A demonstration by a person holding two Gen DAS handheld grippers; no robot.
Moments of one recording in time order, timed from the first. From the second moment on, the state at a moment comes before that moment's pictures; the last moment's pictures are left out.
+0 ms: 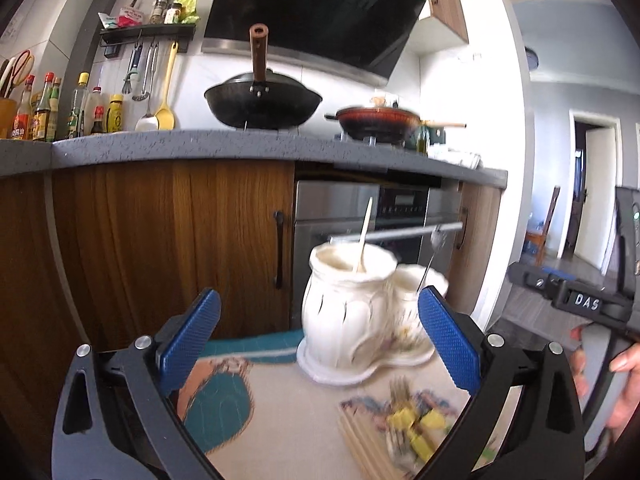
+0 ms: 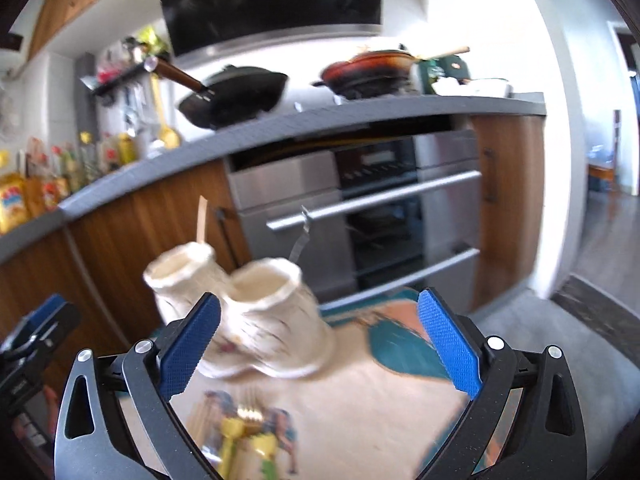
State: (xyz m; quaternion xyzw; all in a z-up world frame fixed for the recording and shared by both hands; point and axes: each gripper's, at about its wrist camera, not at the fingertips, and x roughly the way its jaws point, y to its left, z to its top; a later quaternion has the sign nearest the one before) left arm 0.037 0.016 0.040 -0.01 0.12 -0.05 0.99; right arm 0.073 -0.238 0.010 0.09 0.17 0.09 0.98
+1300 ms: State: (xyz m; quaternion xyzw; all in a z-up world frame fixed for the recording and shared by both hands) left arm 0.071 0.004 -0.072 0.06 0.42 -0.06 0.90; right arm 0.073 -0.192 -0.091 -0.02 0.37 0.16 0.92
